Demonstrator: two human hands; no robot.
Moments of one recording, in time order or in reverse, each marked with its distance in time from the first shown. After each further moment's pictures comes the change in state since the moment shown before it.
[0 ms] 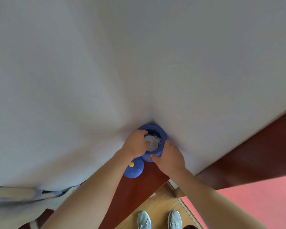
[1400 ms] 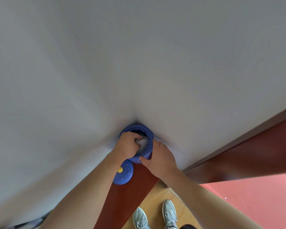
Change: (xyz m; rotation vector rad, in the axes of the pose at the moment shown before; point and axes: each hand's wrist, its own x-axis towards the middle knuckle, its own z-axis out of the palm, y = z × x) left_hand 0.033 -0.007 0.023 -0.134 -0.208 0.021; right_hand 0.000 0.003 0.006 -0.024 0.024 0.030
